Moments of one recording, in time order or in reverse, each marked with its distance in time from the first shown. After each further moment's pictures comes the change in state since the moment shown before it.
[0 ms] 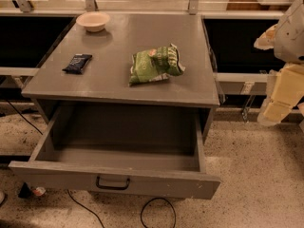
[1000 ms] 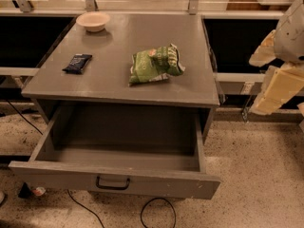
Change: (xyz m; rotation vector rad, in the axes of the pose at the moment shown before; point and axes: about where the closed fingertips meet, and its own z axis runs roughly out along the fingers) arm 0.000 0.000 0.000 0.000 0.000 0.000
